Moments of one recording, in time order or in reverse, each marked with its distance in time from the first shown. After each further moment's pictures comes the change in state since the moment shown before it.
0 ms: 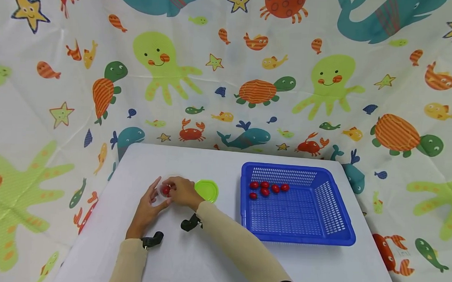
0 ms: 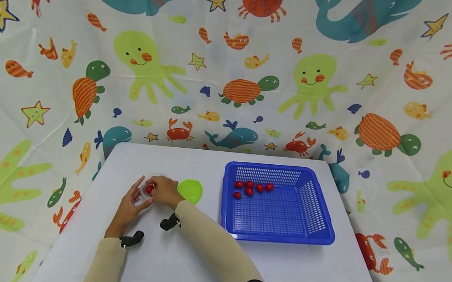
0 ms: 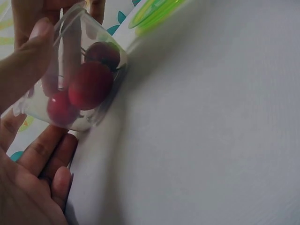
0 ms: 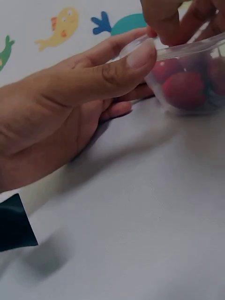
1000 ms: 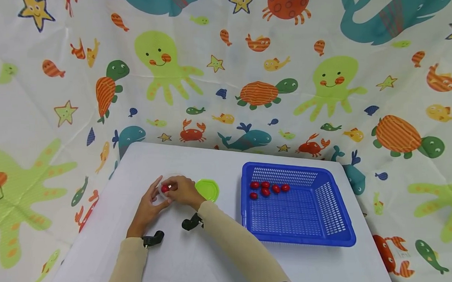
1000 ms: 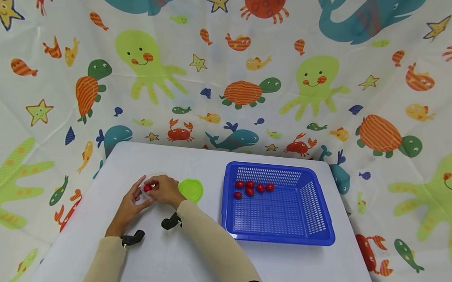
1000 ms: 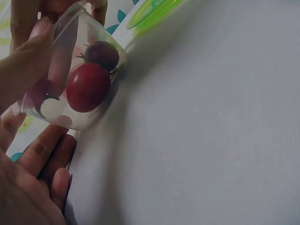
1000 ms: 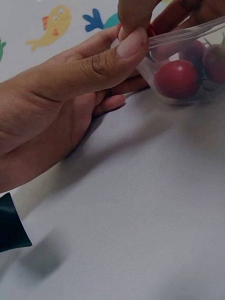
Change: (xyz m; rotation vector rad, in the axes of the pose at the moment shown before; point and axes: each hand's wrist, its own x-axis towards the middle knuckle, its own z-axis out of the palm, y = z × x) left_hand -0.002 0.002 0.000 -0.007 0.001 0.047; right_hand 0.001 0.005 0.000 0.203 -0.037 0.006
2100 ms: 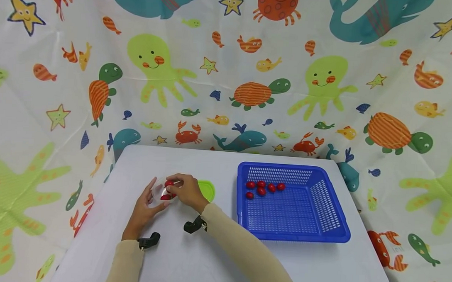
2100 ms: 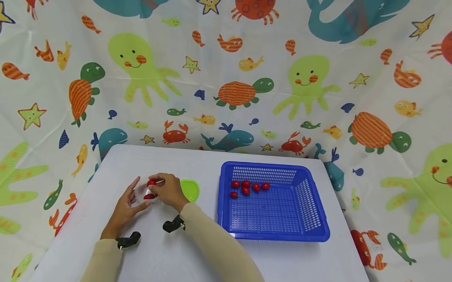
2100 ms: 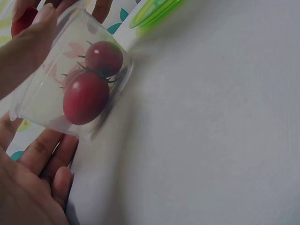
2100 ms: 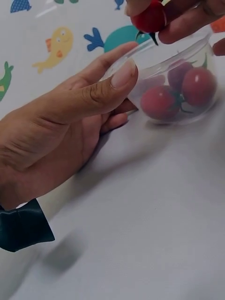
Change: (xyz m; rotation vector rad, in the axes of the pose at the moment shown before) left_hand 0.001 -0.001 0.000 -0.063 -0.019 -0.054; right_hand -0.018 0.007 -0.013 0.194 0.185 0.023
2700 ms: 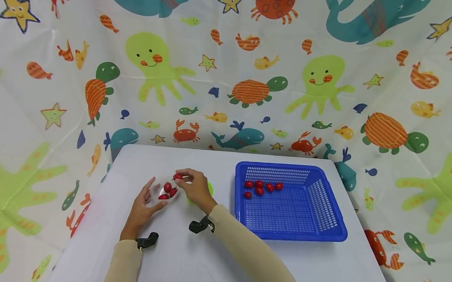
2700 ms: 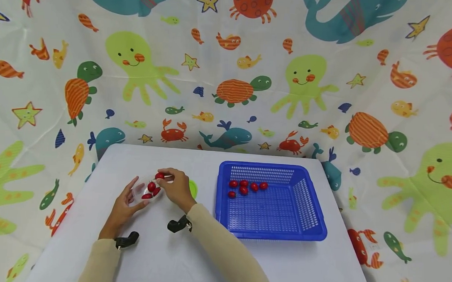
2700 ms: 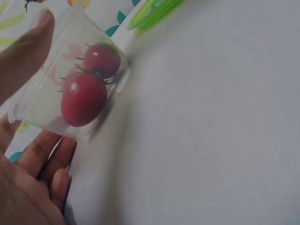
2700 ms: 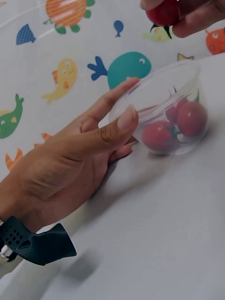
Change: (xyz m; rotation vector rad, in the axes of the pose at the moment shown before) left_hand 0.000 0.000 0.003 0.035 0.018 -0.009; right_hand -0.013 -0.001 -0.031 0.093 0.117 -0.044
